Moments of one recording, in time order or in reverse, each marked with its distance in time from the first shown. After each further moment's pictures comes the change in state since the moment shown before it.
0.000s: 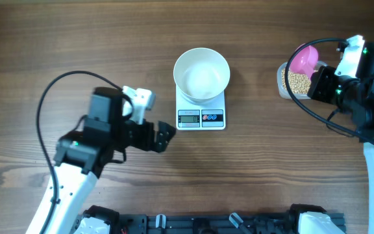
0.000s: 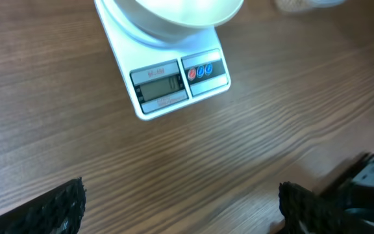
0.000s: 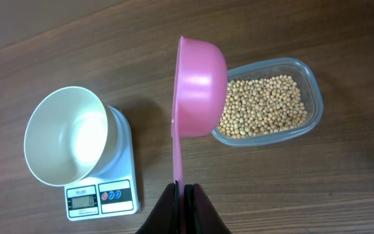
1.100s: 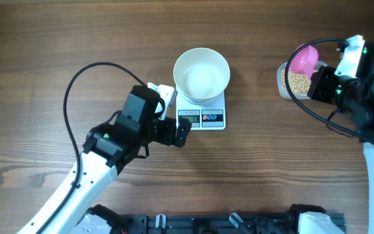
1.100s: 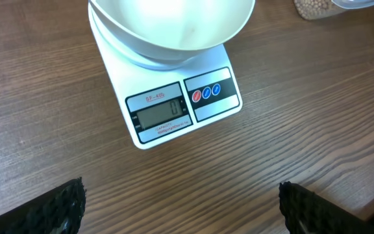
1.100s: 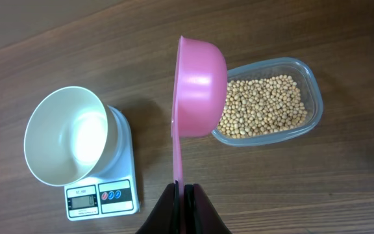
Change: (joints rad) left arm -0.201 0.111 0.000 0.172 -0.203 -0.120; right arm 0.000 0.000 0.000 0.000 0.000 0.000
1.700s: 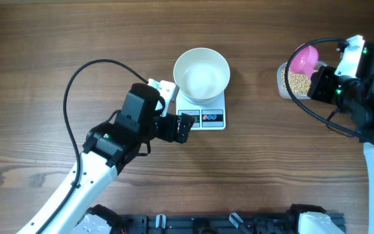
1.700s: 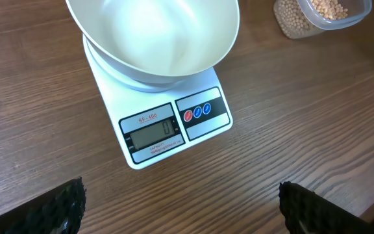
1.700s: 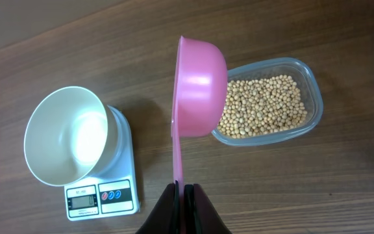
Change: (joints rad) left arm 0.000 0.000 0.000 0.065 0.011 0.001; right arm 0.000 0.000 0.000 0.000 0.000 0.000
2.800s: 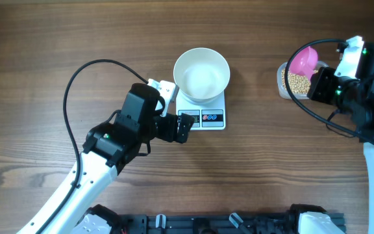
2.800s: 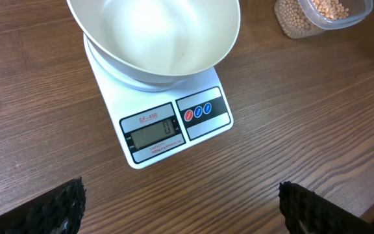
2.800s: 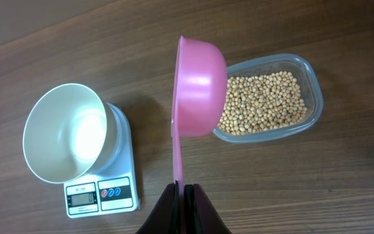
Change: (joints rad) left arm 0.000 0.000 0.000 -0.002 -0.002 0.000; right arm 0.000 0.000 0.000 -0.011 0.000 0.000
